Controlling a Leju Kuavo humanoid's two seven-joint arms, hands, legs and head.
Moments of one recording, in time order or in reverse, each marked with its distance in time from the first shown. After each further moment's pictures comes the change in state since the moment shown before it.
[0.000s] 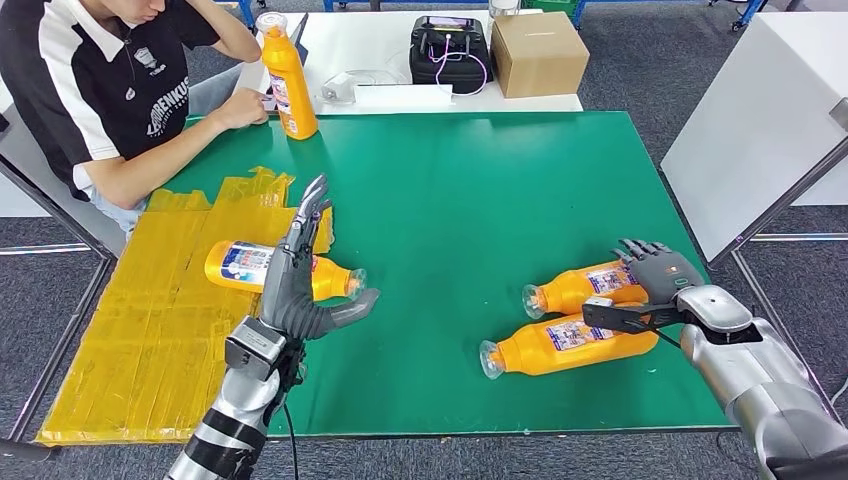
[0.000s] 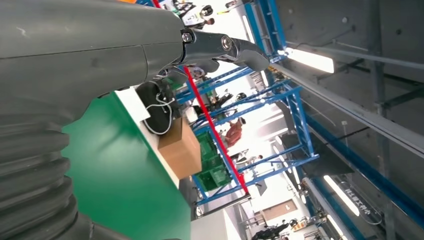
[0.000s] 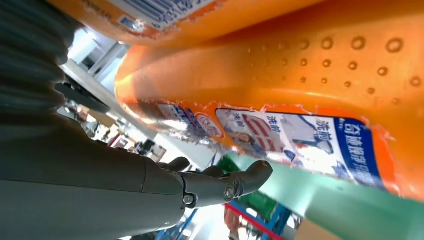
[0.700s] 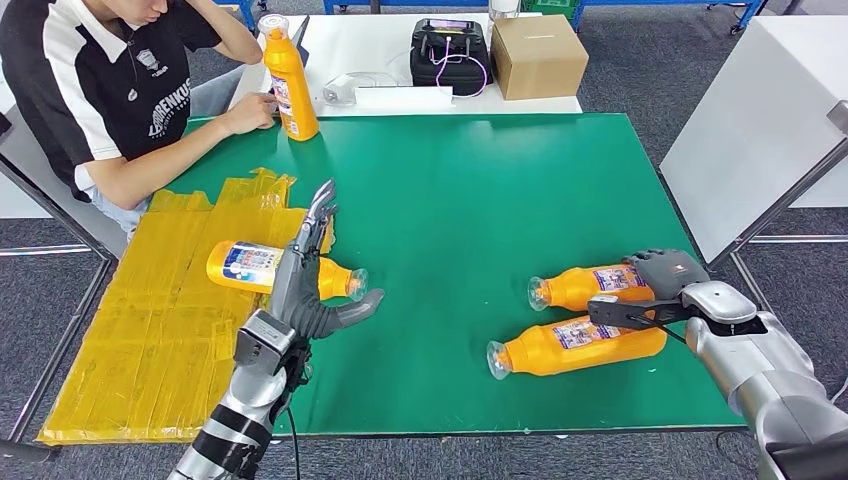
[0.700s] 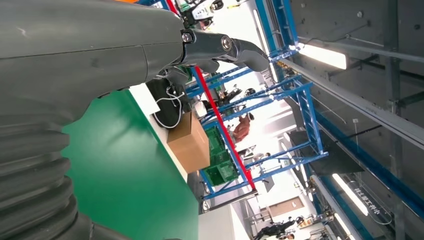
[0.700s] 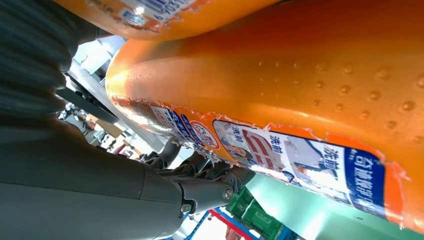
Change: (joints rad) left arm -0.016 -0.007 0.000 0.066 0.016 0.007 -0.005; right arm -0.055 0.005 0.038 0.092 -0.023 0.038 -0.011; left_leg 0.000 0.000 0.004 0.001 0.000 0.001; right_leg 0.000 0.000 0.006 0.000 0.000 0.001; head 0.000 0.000
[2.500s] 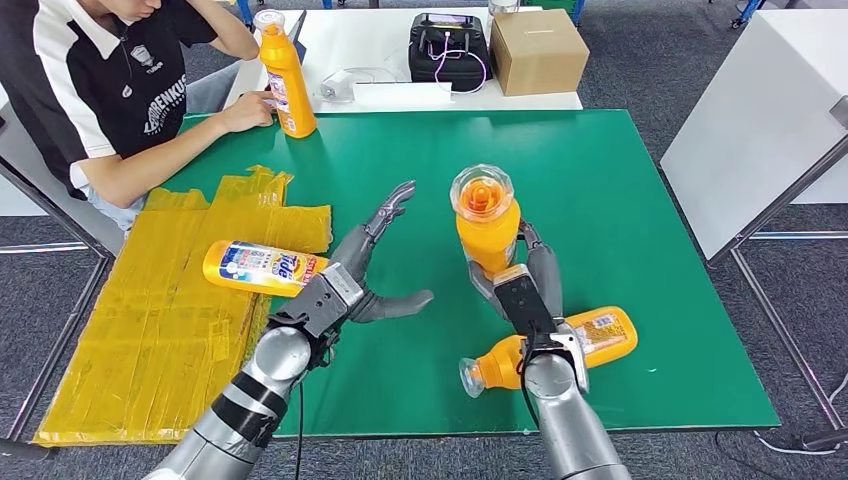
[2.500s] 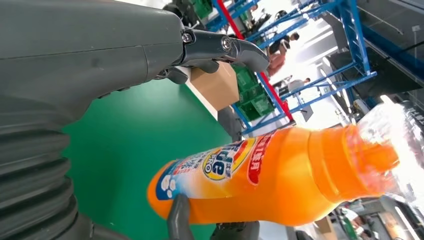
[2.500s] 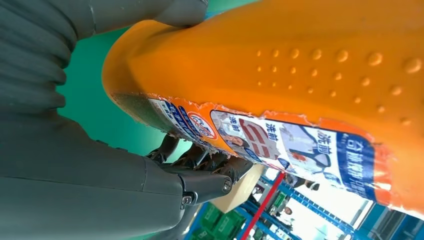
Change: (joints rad) left arm -0.148 0.003 -0.132 0.097 -0.020 -0.140 0.240; right arm 0.439 0.628 -0.402 -0.708 -0.708 -0.250 -0.196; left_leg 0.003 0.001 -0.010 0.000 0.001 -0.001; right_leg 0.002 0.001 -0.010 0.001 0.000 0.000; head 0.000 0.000
